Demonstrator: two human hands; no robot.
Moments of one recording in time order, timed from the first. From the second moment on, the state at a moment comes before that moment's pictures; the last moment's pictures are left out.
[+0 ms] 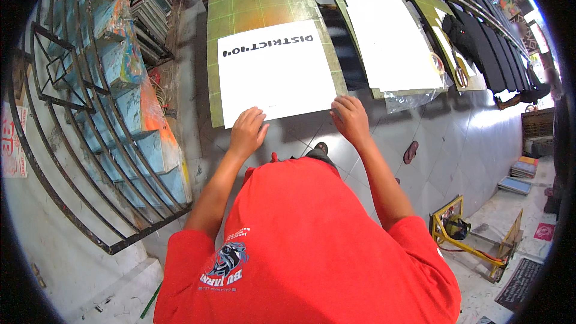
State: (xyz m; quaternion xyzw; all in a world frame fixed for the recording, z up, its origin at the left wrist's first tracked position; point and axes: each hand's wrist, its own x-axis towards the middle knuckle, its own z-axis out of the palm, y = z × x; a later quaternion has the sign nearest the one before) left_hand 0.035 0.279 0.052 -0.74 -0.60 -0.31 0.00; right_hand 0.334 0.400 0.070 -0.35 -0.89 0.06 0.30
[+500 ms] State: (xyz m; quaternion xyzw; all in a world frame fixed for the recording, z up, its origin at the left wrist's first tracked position) left_hand 0.088 0.265 0.119 -0.63 -0.67 -0.39 -0.06; right_hand 0.522 0.436 0.101 -0.62 -0.67 0.10 0.39
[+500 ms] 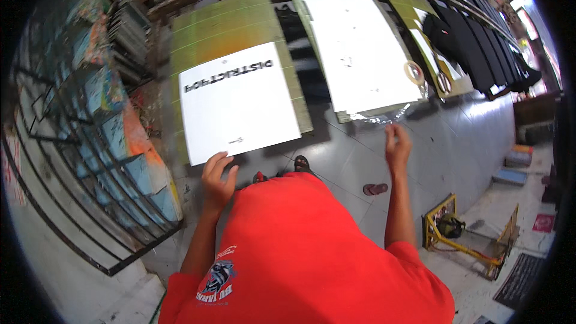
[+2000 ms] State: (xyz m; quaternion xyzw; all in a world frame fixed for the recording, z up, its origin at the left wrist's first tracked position) left_hand 0.271 0.365 0.242 -0.64 -0.51 -0.22 -0.53; right_hand 0.490 0.439 0.174 -0.26 -0.45 0.84 0.12
